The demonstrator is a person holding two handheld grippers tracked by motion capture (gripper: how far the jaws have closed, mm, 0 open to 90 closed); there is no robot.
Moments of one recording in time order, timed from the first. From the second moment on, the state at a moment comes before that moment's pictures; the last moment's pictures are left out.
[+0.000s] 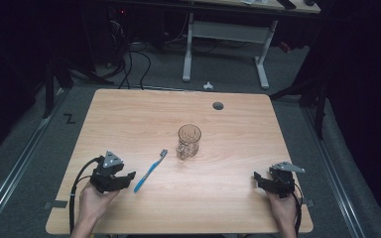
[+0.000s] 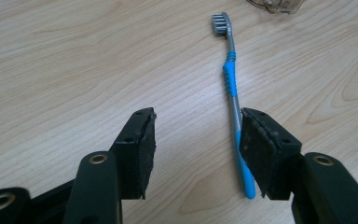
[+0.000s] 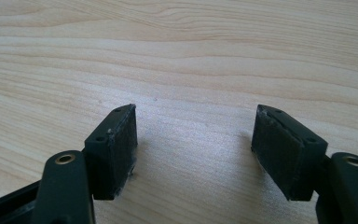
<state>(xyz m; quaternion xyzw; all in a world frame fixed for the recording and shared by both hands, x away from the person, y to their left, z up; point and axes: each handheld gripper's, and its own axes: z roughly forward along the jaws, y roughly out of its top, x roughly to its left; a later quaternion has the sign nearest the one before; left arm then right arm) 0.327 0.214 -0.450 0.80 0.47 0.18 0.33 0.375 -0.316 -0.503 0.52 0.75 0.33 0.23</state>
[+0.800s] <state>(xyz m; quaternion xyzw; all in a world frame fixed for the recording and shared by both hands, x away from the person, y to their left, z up) 0.354 0.168 -0.455 0.83 0.46 0.14 0.29 0.375 -0.317 -0.503 0.52 0.75 0.33 0.22</state>
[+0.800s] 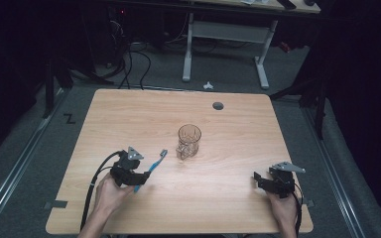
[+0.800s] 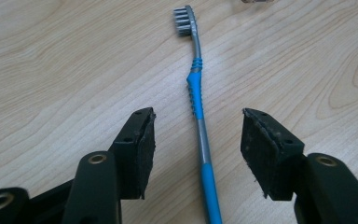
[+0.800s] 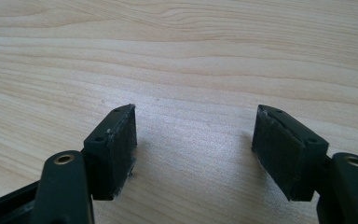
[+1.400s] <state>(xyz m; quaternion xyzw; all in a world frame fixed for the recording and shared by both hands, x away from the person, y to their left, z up) 0.376 0.151 -0.462 0.84 0.45 0.14 0.26 0.375 -0.316 -0.503 0.52 0.75 0.33 0.22</state>
